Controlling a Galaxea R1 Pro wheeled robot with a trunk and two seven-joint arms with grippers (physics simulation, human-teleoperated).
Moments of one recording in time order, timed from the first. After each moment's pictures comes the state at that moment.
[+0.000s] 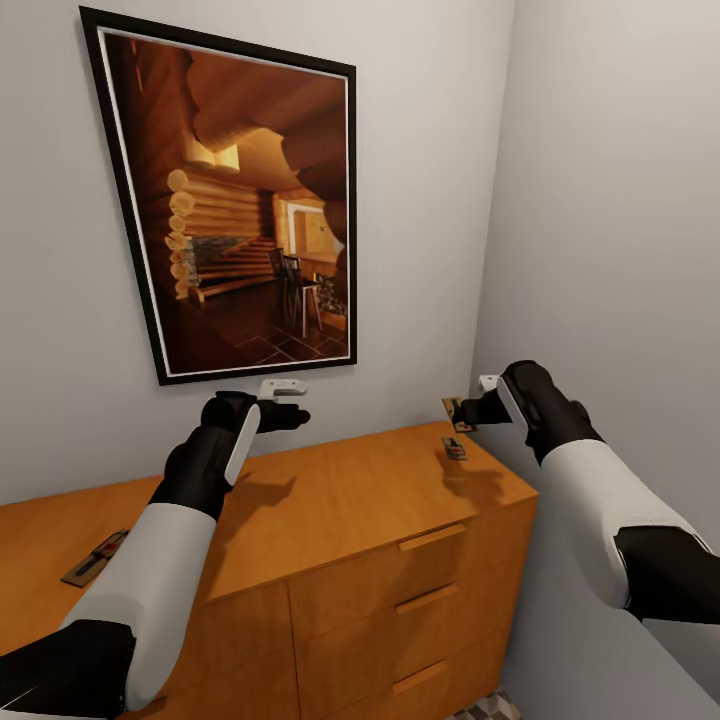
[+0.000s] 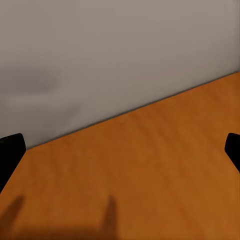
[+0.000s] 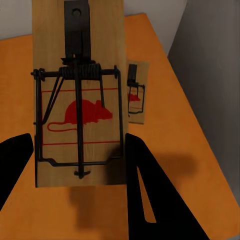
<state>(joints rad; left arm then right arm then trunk) -0.95 -0.09 -0.05 -1.03 0.04 0.93 -0.01 -1.19 -0.06 0.05 -0.65 0.07 1.04 0.17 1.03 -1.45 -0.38</state>
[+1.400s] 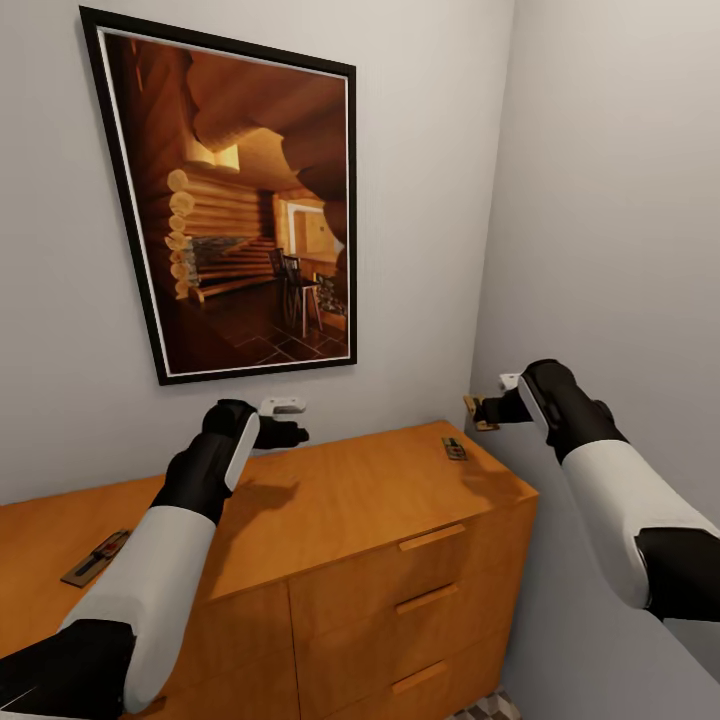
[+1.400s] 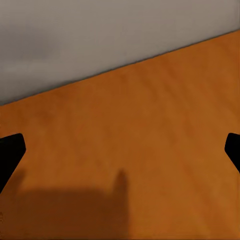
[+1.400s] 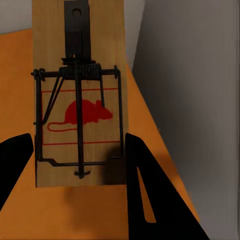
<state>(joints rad) -0.95 -0.09 -0.03 -0.97 0.05 1.02 -0.02 -1.19 -0.13 0.05 -0.67 0.08 1.04 0.16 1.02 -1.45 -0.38</state>
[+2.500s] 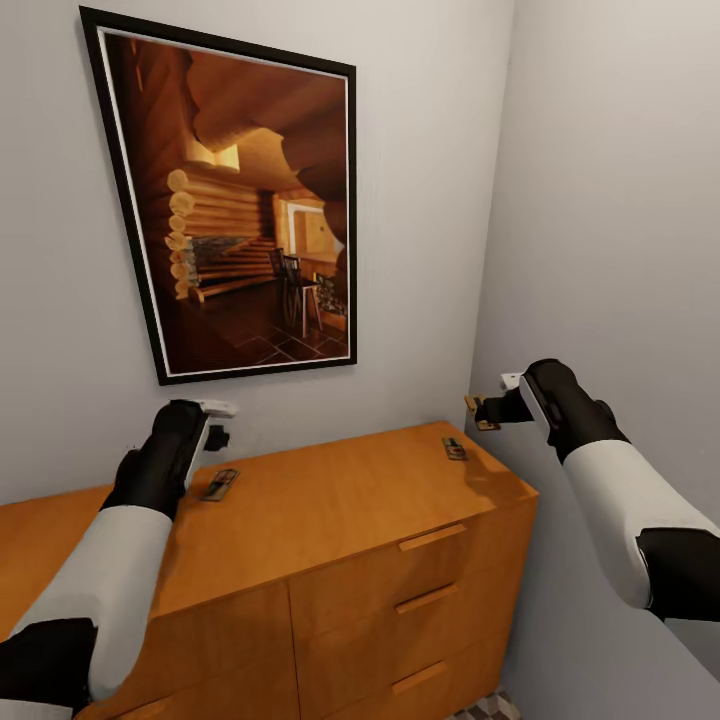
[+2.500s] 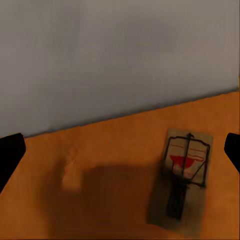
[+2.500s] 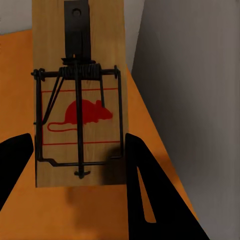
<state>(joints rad) -0.95 0.04 0.08 -0.97 -0.28 1.04 0.08 -1.19 -0.13 0.05 -0.67 0.08 1.04 0.17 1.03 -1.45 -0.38</state>
